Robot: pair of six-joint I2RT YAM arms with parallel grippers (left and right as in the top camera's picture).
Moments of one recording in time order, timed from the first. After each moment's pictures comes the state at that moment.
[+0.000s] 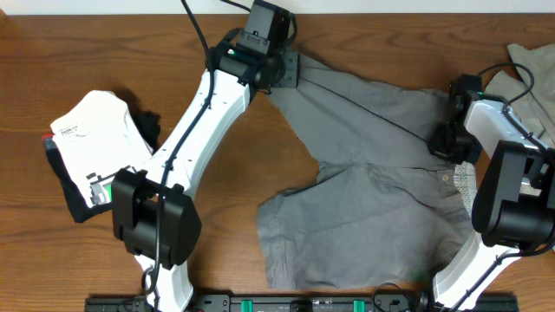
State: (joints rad) left arm -0.42 1.96 1.83 -0.80 0.08 -0.30; right arm -0.18 2.01 1.28 -0.85 0.26 0.34
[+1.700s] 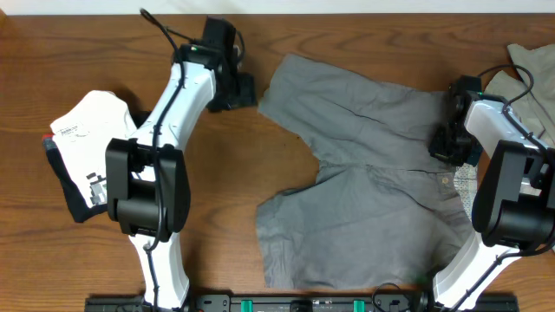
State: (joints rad) left arm -0.21 2.08 1.70 -0.92 0.19 -0.33; right arm -0.18 2.01 1.28 -0.87 0.27 0.34
